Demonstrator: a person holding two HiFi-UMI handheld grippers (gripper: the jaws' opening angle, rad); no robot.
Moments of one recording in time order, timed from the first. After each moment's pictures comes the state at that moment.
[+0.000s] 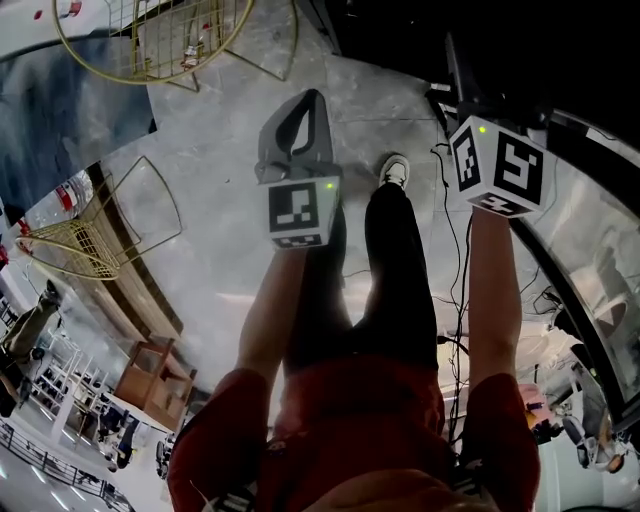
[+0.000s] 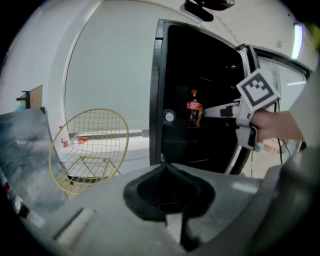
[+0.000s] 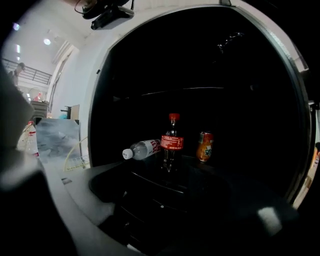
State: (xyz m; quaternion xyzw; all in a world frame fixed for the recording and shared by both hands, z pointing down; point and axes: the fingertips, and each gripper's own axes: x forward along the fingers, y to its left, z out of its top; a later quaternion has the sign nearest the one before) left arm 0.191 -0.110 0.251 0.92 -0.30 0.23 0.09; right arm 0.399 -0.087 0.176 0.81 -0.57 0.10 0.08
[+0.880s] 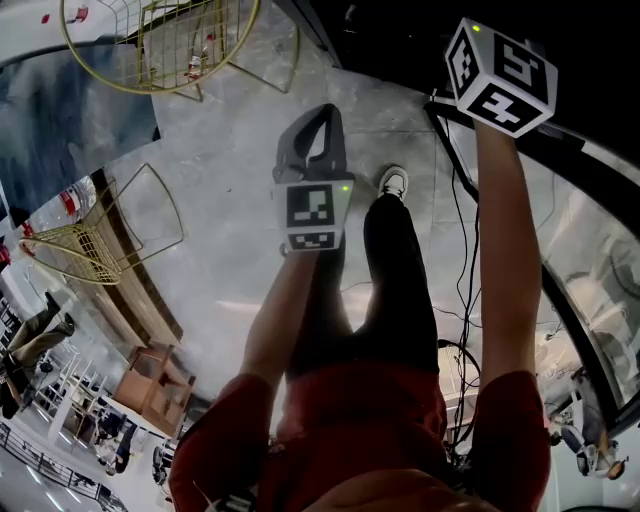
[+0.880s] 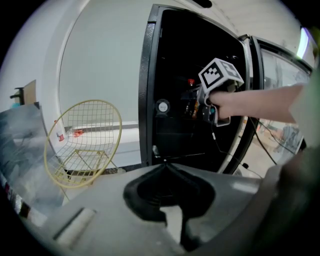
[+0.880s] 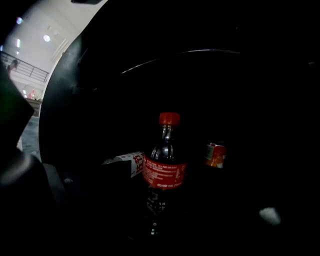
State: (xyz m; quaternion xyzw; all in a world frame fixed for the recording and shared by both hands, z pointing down) left arm 0.214 -0.104 0.266 0.91 -0.28 0.27 0.12; right arm 0.461 -0.183 0.154 0.83 -0.55 0.08 0.07
